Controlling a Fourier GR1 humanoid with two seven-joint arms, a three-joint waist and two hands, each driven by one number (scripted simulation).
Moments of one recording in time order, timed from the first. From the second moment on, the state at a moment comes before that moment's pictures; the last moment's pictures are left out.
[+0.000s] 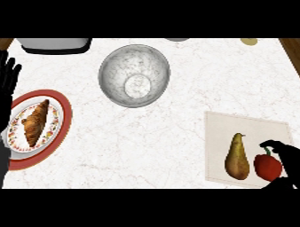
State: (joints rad) left arm -0.24 0.31 0.22 -1.52 0.15 0.02 0.00; right arm 0.13 -0.36 0.01 -1.52 0.90 0.21 0.28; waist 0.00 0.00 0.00
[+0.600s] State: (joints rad) left arm -0.23 0.30 0.23 -1.52 0.13 0.02 0.01; right arm 0.24 -0.29 0.02 -1.65 1.01 0.13 0.34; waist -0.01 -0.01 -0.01
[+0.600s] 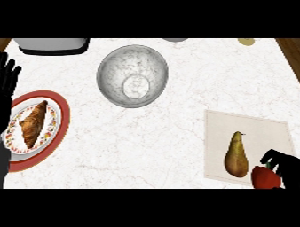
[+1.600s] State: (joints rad) left arm -0.23 0.30 0.24 -1.53 0.14 0.01 0.01; right arm 0.64 -0.11 0.42 -2.46 1.49 0.18 0.81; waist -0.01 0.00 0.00
